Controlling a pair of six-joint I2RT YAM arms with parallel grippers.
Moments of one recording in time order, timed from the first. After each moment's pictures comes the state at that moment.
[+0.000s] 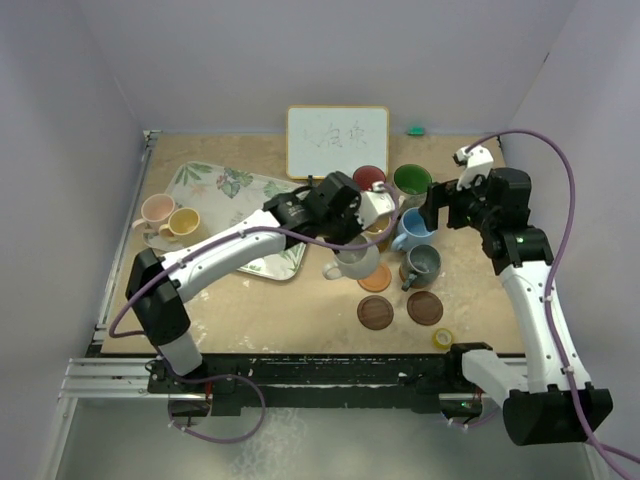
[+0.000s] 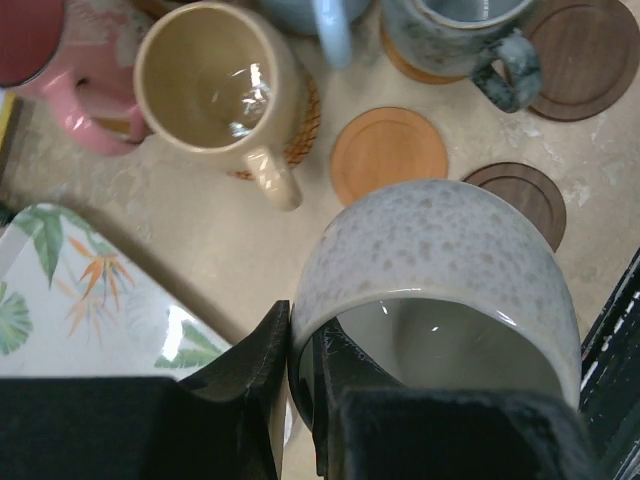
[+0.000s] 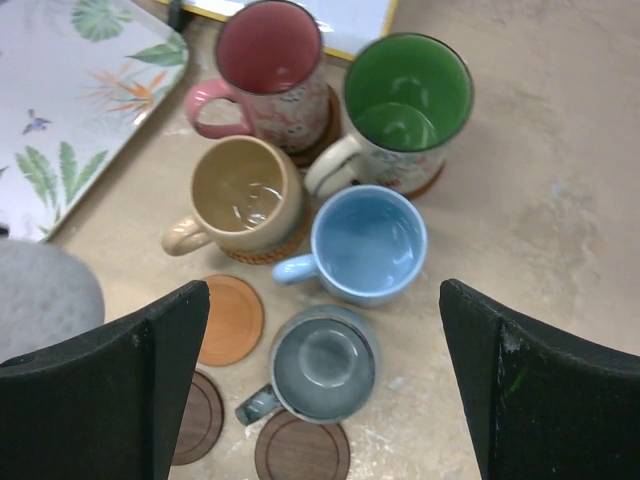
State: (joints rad) left arm -0.91 1.69 1.58 -0.69 0.04 0.21; right arm 0.06 1.01 1.10 -0.58 -0.25 -0.10
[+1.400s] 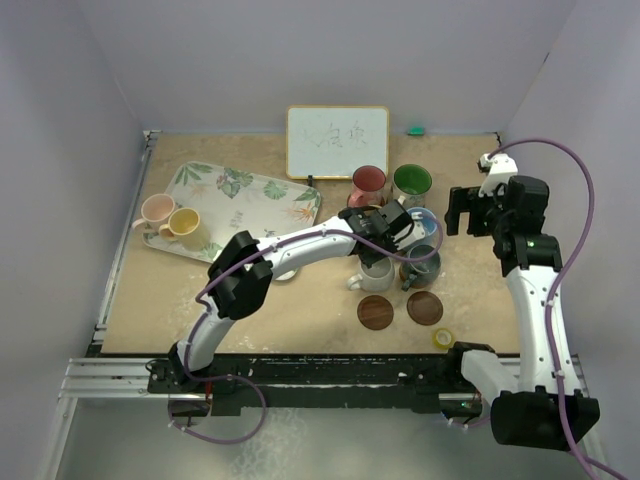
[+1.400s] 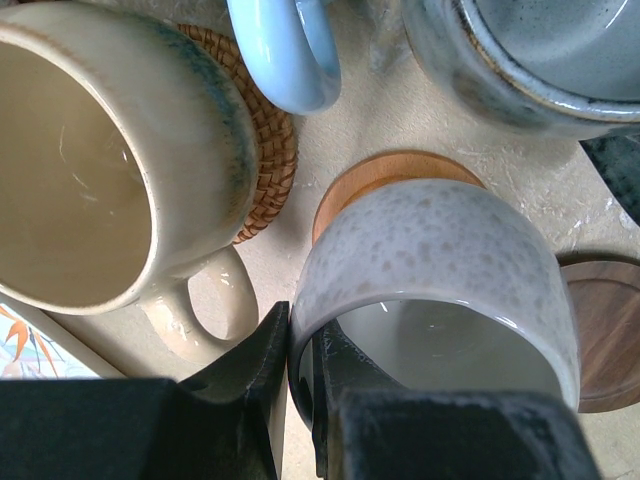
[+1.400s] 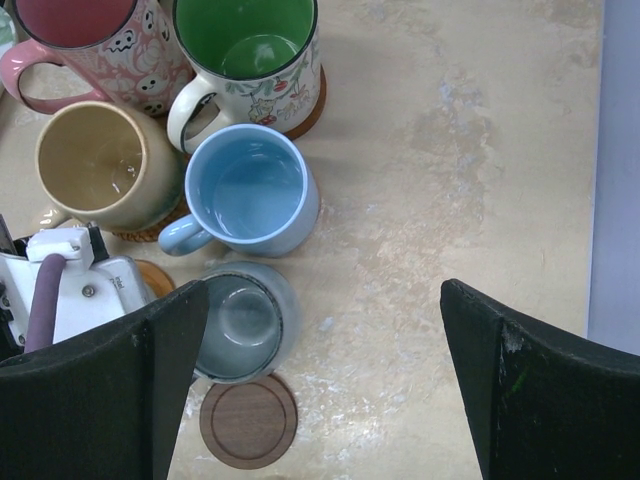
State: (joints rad) left arm -1.03 2.18 1.88 -0.75 -0.15 0.19; right arm -0.11 0.99 1.07 -0.66 -0.15 -0.13
